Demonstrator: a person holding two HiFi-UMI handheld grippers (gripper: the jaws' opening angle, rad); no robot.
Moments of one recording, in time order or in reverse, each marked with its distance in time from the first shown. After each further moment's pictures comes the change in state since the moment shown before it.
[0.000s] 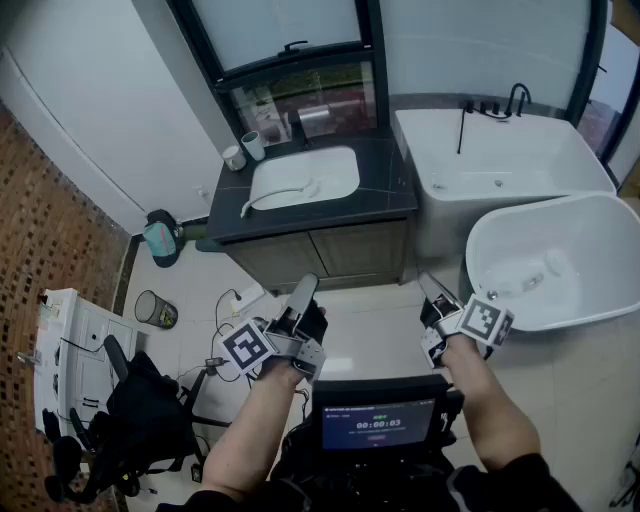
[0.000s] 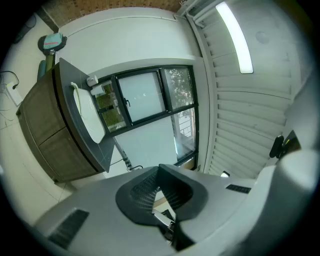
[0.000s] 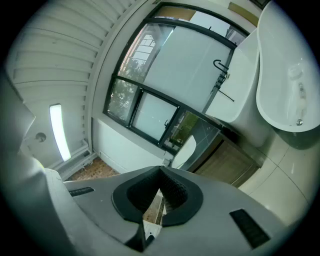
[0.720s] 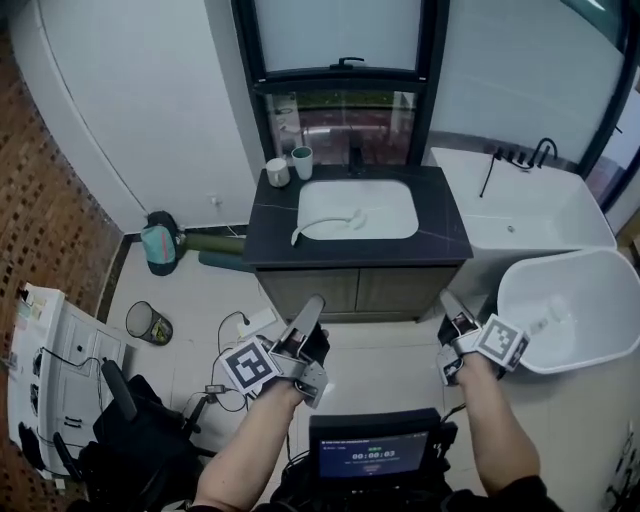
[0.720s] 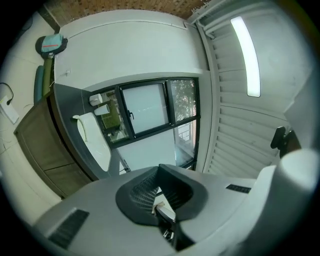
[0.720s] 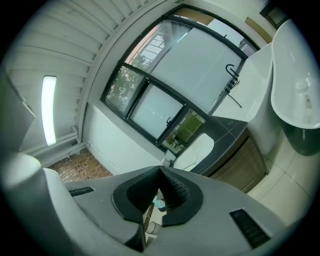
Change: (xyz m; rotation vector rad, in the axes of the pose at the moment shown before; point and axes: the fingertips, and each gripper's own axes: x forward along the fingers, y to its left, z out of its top) left arm -0.114 0.114 0.310 -0.037 -0.022 -0.072; right arm 0.261 0.141 -0.118 -0.204 -0.042 -0.087
